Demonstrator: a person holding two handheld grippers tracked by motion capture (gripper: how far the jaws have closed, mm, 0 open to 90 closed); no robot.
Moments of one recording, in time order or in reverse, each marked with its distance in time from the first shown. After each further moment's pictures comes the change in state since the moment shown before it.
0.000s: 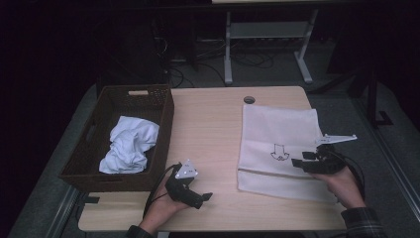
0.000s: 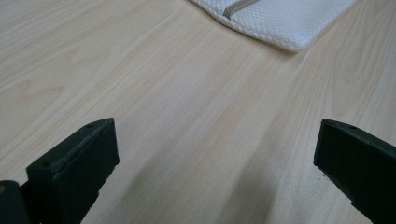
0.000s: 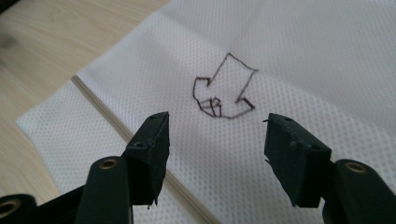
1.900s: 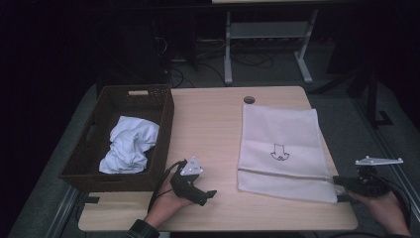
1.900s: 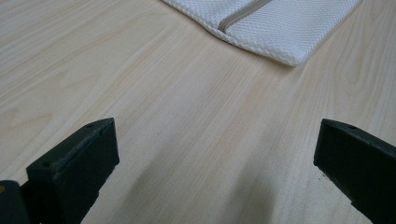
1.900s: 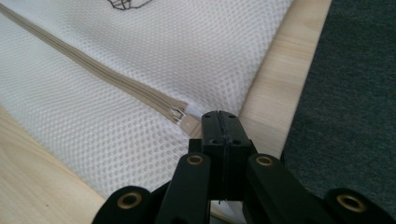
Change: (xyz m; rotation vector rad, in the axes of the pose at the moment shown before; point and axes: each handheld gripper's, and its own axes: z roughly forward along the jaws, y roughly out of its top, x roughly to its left) left arm 0.001 0.011 0.011 0.002 -0.019 0.034; right arm -0.055 -0.078 -0.055 0.073 -0.080 0.129
